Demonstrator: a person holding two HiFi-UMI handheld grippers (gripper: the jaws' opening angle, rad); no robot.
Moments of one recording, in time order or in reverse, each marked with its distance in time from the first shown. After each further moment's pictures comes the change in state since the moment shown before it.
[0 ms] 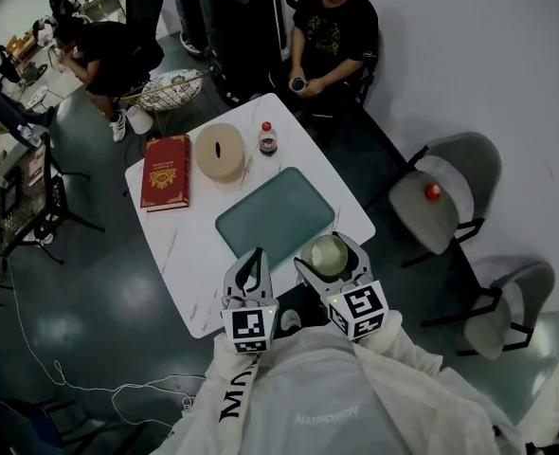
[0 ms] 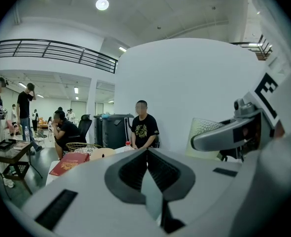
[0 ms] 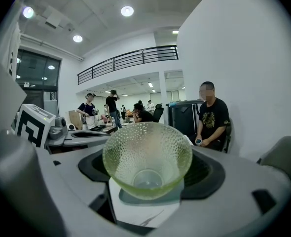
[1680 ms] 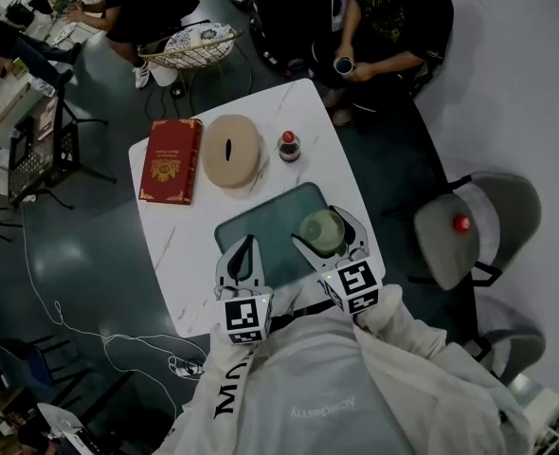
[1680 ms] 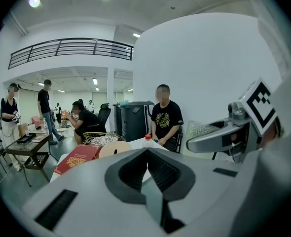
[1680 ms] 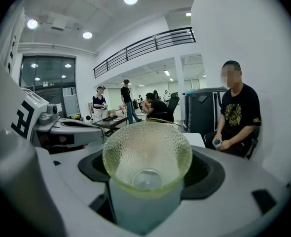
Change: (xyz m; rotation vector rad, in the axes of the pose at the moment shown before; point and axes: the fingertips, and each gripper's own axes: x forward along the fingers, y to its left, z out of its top) left arm 0.140 0.064 -0.013 -0.064 0.164 0.258; right arm 0.179 -0.103 0.002 -0.064 0.135 0.248
